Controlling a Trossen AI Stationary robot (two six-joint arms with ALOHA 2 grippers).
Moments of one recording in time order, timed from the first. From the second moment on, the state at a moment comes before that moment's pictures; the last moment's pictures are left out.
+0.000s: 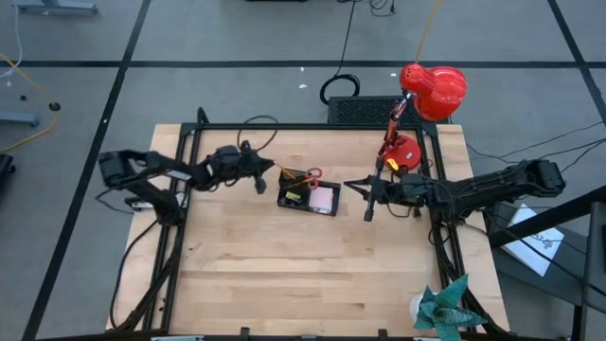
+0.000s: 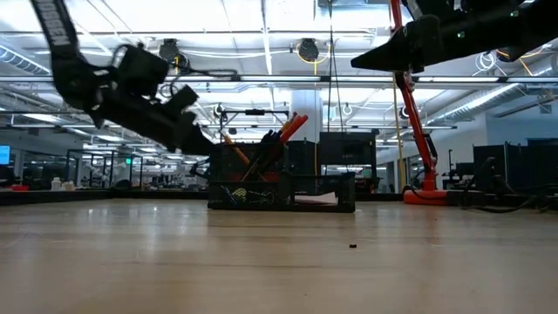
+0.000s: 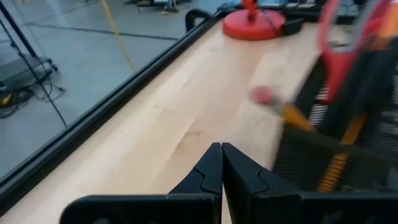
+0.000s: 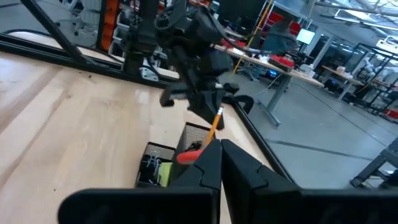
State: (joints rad) left arm 0.48 1.49 0.34 0.83 0.08 0.08; right arm 0.04 1.01 0.40 0.49 0.31 -0.30
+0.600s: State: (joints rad) left arm 0.59 1.79 0.55 0.81 0.42 0.15; right arm 0.01 1.01 0.40 0.44 0.23 -0.25
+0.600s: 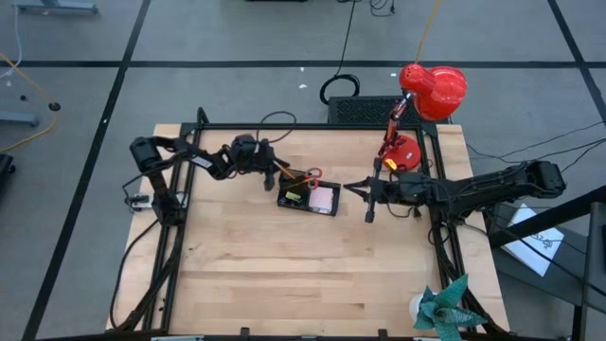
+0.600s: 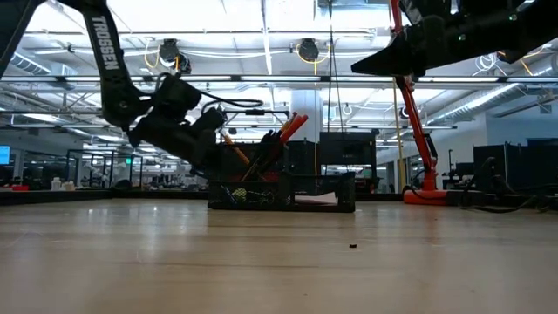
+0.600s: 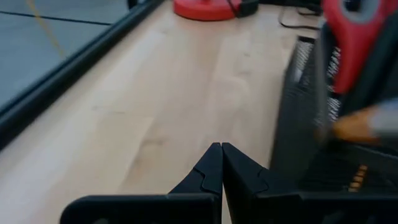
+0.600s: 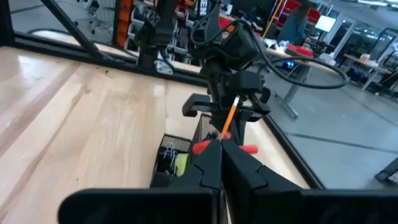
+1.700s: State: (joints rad) left arm 0.38 1.78 0.55 0.74 0.32 0.16; right arm 0.01 1.01 0.40 0.39 0.23 -0.20
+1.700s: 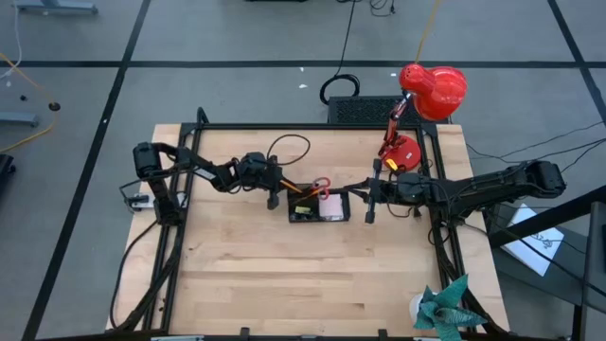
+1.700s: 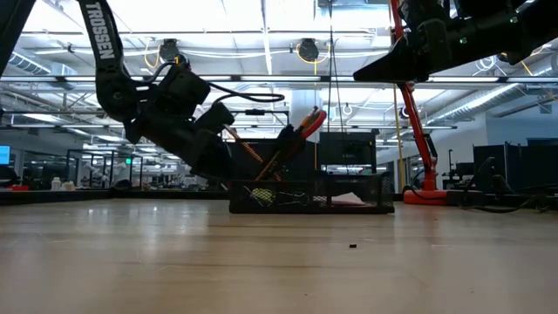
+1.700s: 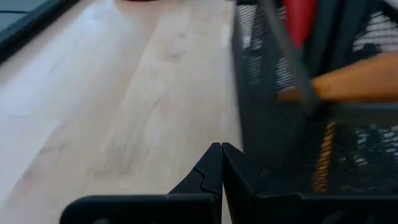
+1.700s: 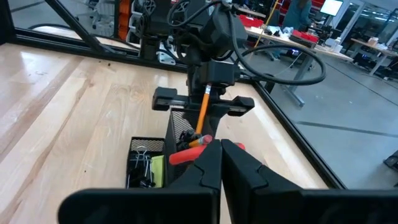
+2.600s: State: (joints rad) left arm 0.32 0.82 0.18 0.59 0.26 0.34; right arm -0.08 0.65 0.35 0.17 -0.01 -0.06
